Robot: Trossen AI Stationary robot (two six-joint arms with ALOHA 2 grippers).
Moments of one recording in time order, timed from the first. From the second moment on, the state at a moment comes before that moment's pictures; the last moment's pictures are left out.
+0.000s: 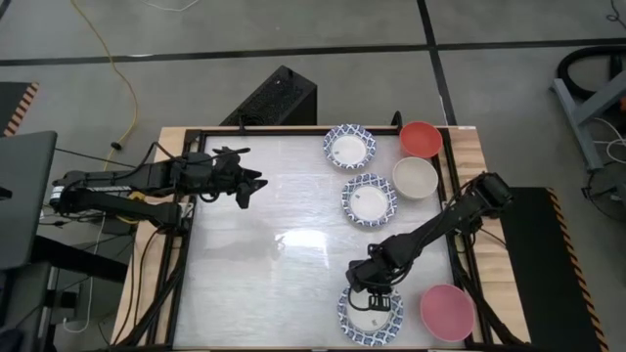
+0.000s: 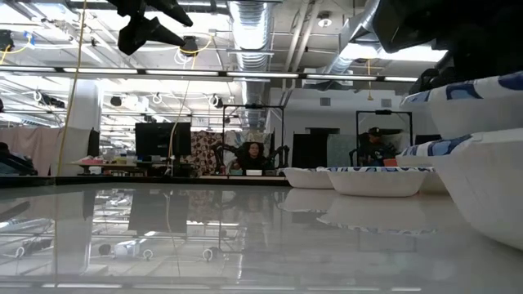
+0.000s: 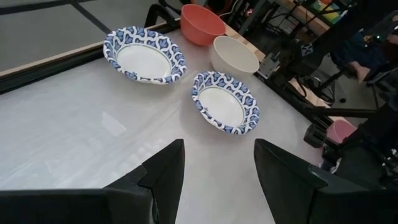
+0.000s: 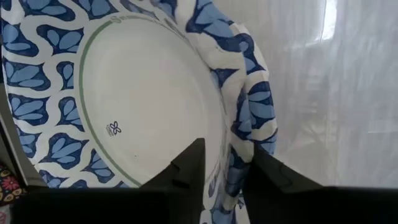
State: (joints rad) left arm 0.08 0.87 0.86 -0.36 -0.24 -0.59; right arm 0.51 1.72 1.22 -0.81 -0.16 0.61
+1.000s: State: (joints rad) left arm 0.08 0.87 0.86 -0.35 -0.25 -0.59; right arm 0.56 1.70 1.34 -0.87 -0.02 0.33
